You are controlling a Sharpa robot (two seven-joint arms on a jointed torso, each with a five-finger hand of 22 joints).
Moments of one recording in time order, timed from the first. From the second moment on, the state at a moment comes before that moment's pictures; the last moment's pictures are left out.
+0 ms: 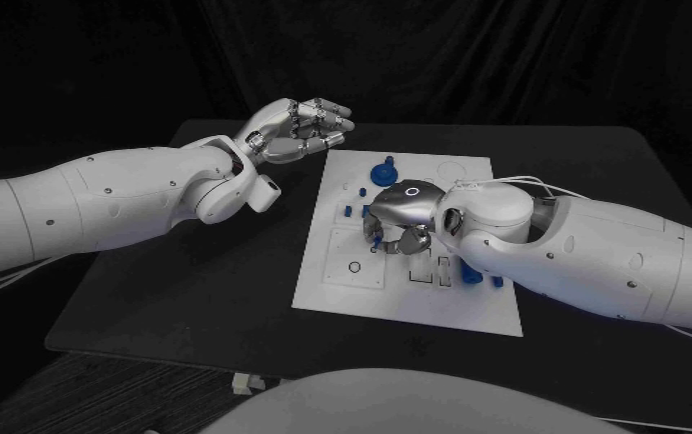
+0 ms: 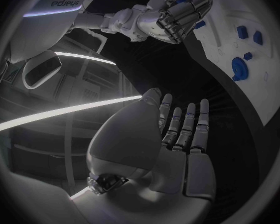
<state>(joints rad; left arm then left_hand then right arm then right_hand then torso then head) 1.26 -0.93 -0.21 1.42 -0.48 -0.15 0.68 1.59 0.07 0.02 0.29 0.41 0.85 0.14 0.07 0.09 0.18 0.16 0.70 0.06 0.27 0.21 0.67 0.06 0.13 0.43 0.29 0.07 1.05 1.23 -0.52 -0.21 1.49 -1.76 -0.07 0.03 1.45 -0.14 0.35 0.10 0.46 0.99 0.13 0.26 0.27 0.96 0.06 0.49 0.24 1.47 -0.02 1.51 1.31 0.06 1.47 0.08 1.32 1.31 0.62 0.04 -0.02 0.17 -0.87</state>
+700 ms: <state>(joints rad) 1.25 -0.93 -0.21 1.42 -0.48 -0.13 0.68 1.60 0.07 0.02 0.29 0.41 0.84 0.14 0.07 0.09 0.18 0.15 0.70 0.06 0.27 0.22 0.68 0.06 0.13 0.43 0.29 0.07 1.05 1.21 -0.51 -0.21 1.46 -1.81 -0.10 0.03 1.45 -0.14 0.35 0.10 0.46 0.99 0.13 0.25 0.27 0.97 0.06 0.49 0.24 1.47 -0.02 1.51 1.31 0.06 1.46 0.08 1.32 1.31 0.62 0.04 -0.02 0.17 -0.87</state>
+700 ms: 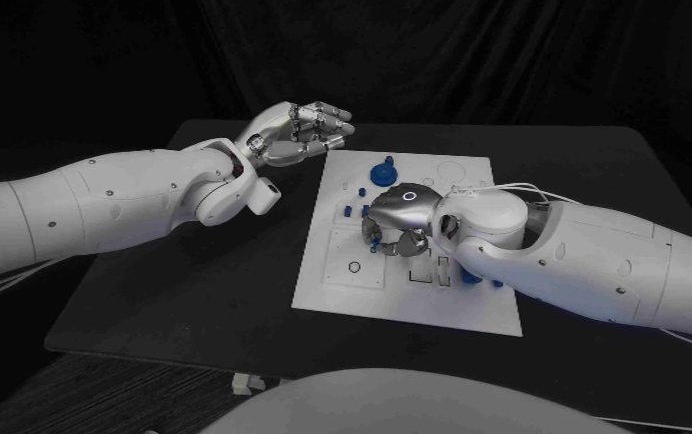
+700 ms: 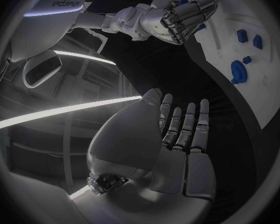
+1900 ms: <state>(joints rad) 1.24 -0.93 -0.21 1.41 -0.48 -0.11 0.68 1.61 0.07 0.03 0.29 0.42 0.84 0.14 0.07 0.09 0.17 0.15 0.70 0.06 0.28 0.22 0.68 0.06 0.13 0.43 0.29 0.07 1.05 1.19 -0.50 -0.21 1.44 -1.81 -0.12 0.04 1.45 -0.14 0.35 0.10 0.47 0.98 0.12 0.25 0.27 0.97 0.06 0.49 0.24 1.47 -0.02 1.50 1.31 0.06 1.46 0.08 1.32 1.31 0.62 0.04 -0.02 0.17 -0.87</state>
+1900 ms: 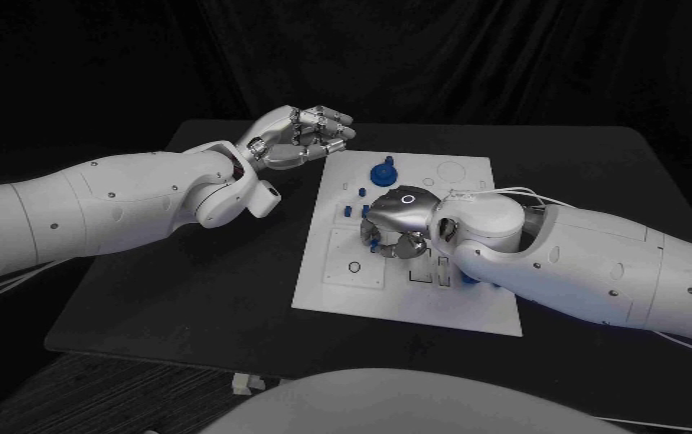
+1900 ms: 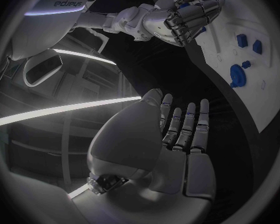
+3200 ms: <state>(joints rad) 1.24 -0.92 -0.21 1.40 -0.48 -0.10 0.67 1.62 0.07 0.03 0.28 0.42 0.84 0.15 0.07 0.09 0.17 0.15 0.70 0.06 0.28 0.23 0.69 0.06 0.13 0.43 0.29 0.07 1.05 1.19 -0.51 -0.21 1.45 -1.81 -0.12 0.05 1.45 -0.14 0.36 0.09 0.47 0.98 0.12 0.24 0.27 0.99 0.06 0.49 0.24 1.47 -0.02 1.50 1.31 0.06 1.46 0.08 1.31 1.31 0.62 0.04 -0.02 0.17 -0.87</state>
